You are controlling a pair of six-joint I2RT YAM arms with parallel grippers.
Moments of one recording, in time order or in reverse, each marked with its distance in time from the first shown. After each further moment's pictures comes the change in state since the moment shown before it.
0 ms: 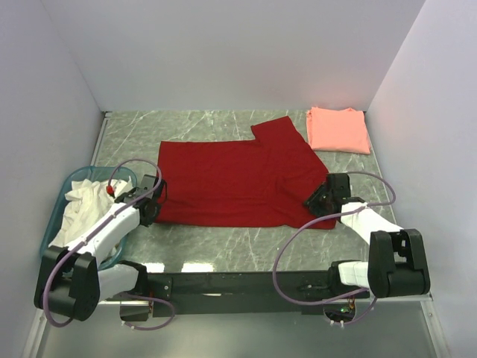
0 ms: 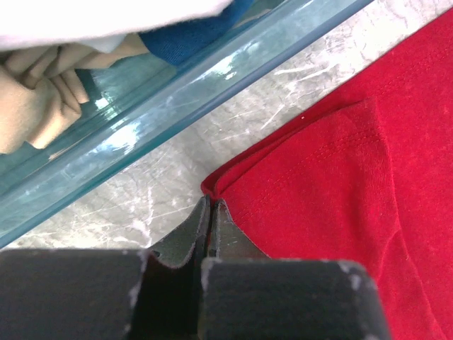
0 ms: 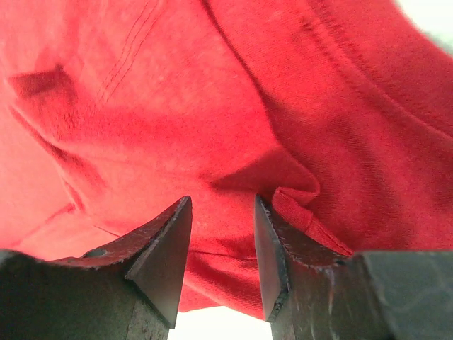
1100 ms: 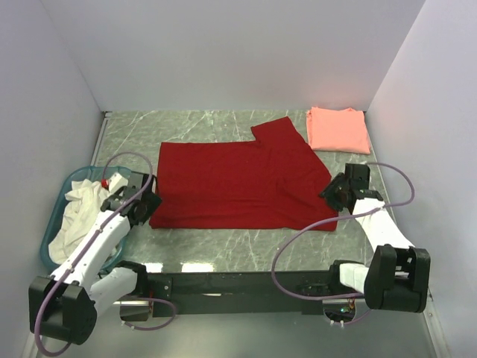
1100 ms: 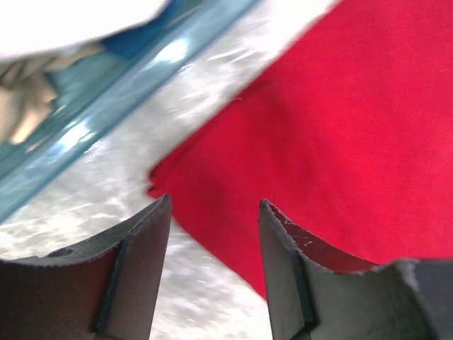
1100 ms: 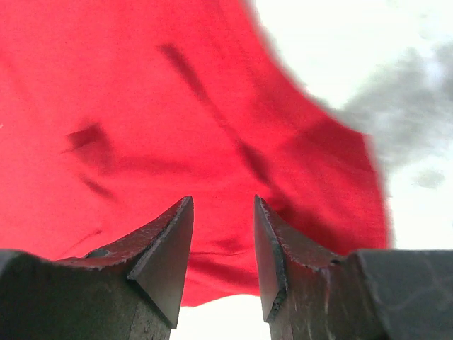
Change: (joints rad) left arm 0.038 -0.166 0.035 -0.057 0.125 0.105; right arm -0.183 -0.105 0.121 -0.206 -0.002 -0.108
